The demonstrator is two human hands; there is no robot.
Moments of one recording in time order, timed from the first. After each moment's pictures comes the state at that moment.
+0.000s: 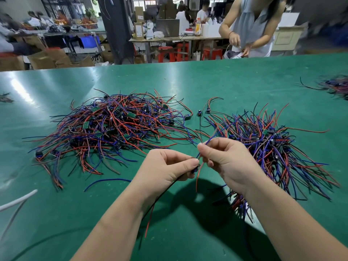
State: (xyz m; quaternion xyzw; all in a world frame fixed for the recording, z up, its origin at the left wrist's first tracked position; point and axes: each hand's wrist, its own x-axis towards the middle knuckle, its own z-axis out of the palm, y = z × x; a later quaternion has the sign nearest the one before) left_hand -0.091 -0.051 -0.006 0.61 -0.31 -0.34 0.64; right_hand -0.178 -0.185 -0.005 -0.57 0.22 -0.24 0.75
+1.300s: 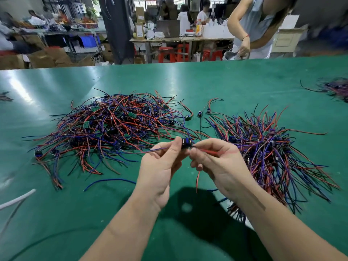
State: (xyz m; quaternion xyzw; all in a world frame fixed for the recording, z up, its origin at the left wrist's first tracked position) left_hand -0.100 -0.066 -0.007 0.48 -0.12 -0.29 0.82; right_hand -0.174 -0.167 -0.009 -0.57 0.11 -0.26 0.77
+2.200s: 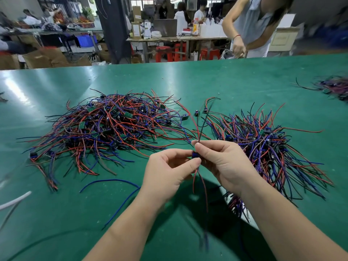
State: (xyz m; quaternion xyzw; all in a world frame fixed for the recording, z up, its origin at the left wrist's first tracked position) left_hand -0.106 -0.064 -0.014 0.62 -0.26 -0.26 0.70; right_hand -0.175 -0.184 -0.009 -0.51 0.20 -0.23 0.81
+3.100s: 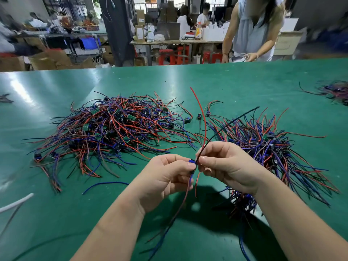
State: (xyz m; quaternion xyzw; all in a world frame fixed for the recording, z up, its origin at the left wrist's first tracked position) left_hand -0.087 -0.053 -0.006 0.54 -0.23 -0.46 0.67; right_hand -0.183 -0.202 -0.002 -0.59 0.09 -0.09 0.80
